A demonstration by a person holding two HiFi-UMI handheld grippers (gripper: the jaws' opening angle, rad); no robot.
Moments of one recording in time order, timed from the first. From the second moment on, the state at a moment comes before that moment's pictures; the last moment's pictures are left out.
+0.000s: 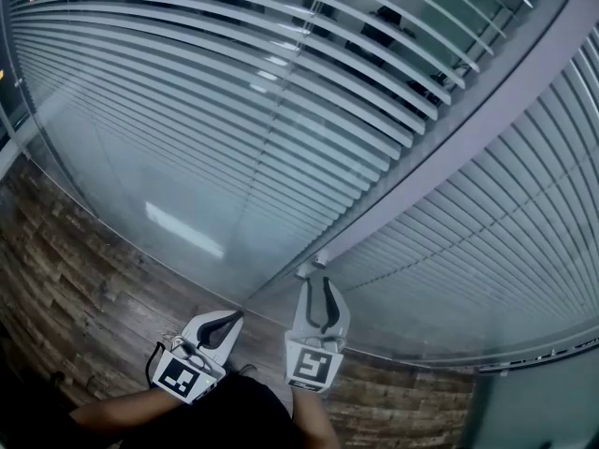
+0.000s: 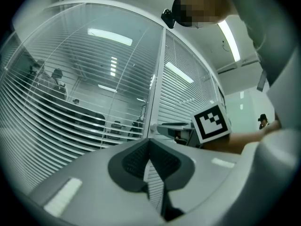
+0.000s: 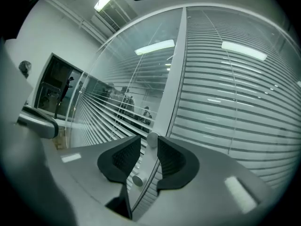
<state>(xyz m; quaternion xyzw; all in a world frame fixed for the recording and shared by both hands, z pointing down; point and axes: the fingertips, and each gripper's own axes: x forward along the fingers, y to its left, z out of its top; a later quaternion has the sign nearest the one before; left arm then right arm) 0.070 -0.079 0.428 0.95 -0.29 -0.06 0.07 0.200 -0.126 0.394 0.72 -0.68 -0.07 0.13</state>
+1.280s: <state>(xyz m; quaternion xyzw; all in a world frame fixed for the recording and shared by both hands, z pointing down) 0.027 -0.096 0.435 0.95 -0.30 -0.05 0.08 0.212 -0.151 0.390 0.75 -0.63 -0.09 0.20</state>
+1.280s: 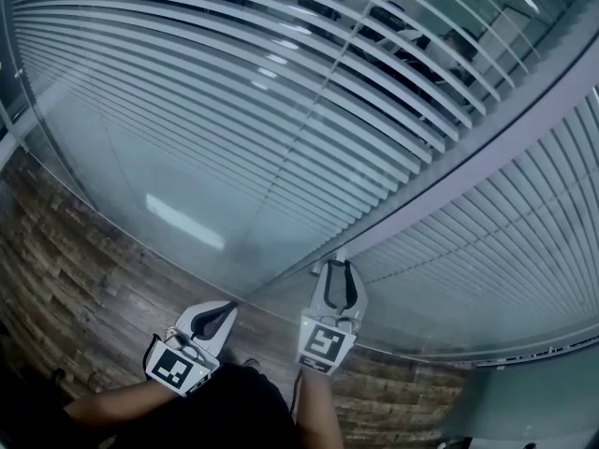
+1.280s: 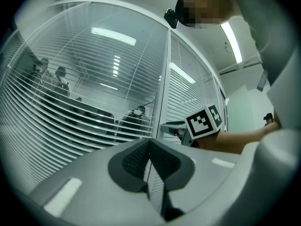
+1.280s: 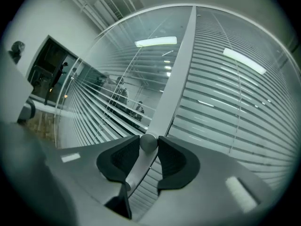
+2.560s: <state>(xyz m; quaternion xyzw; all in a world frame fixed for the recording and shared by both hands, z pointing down) 0.004 -0.079 0.423 0.94 -0.31 -0.06 0.09 0.218 -0.141 0.380 0.76 -0.65 0.03 0.06</state>
